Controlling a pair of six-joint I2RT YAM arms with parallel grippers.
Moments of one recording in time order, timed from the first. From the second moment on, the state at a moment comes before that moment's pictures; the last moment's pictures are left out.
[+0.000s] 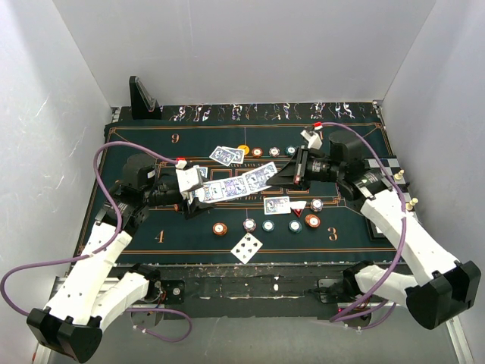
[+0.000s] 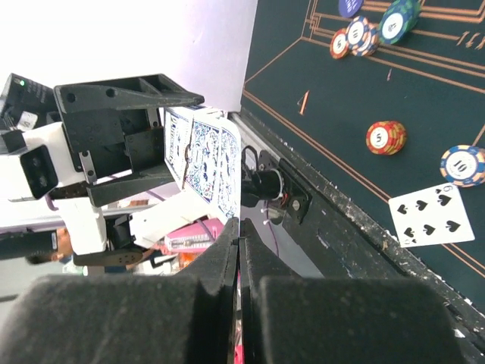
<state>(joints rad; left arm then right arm) -0.36 0.87 0.93 -0.52 0.87 0.57 0.49 1.12 1.04 -0.36 -0.76 0.96</state>
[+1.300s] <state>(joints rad) -0.36 0.87 0.93 -0.52 0.87 0.57 0.32 1.58 0.76 -0.18 -0.47 0.83</state>
